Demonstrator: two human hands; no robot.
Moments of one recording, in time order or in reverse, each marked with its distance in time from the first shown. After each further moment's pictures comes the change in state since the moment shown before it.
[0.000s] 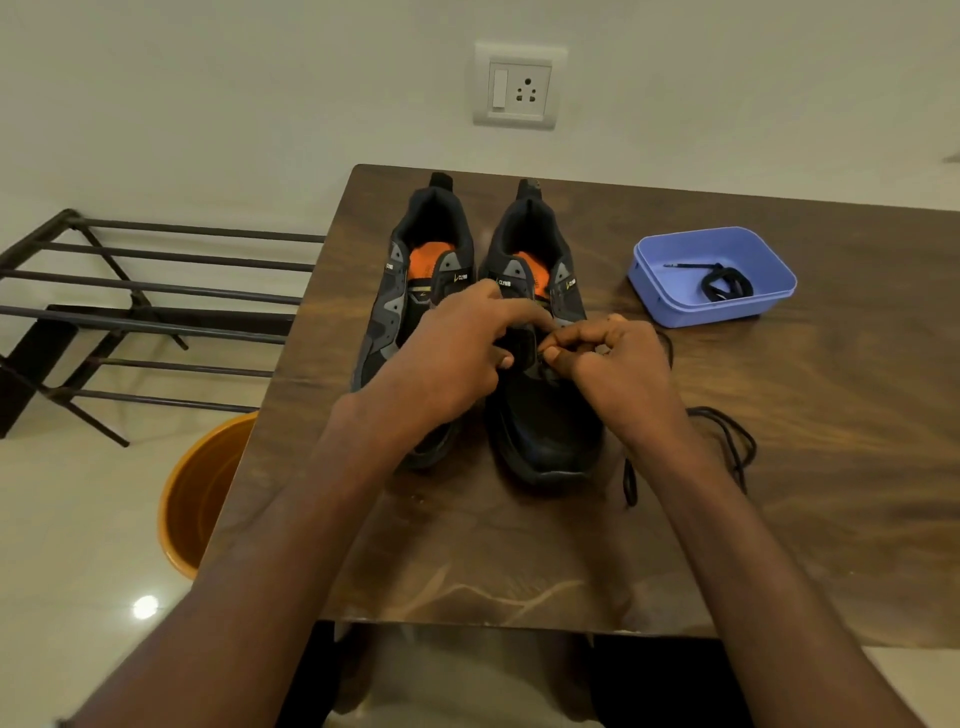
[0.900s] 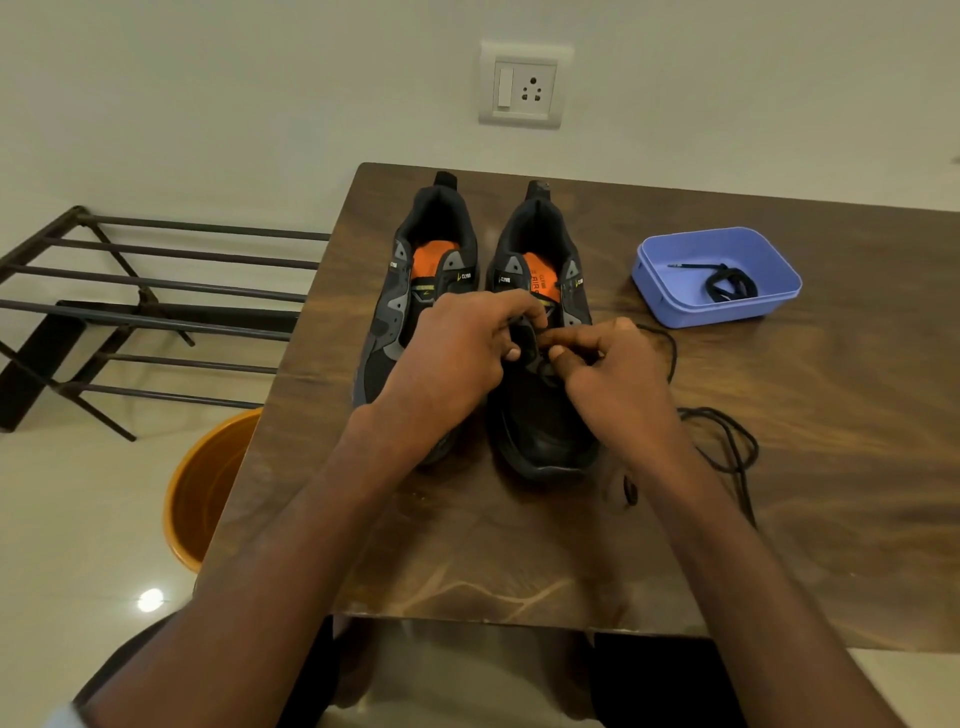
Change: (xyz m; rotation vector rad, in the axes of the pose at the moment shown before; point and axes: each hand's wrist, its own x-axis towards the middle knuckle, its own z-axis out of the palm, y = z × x) left_hand -0.003 -0.006 0.017 -0.165 0.235 0.050; right_hand -0.012 -0.004 0.005 -0.107 0.003 0.021
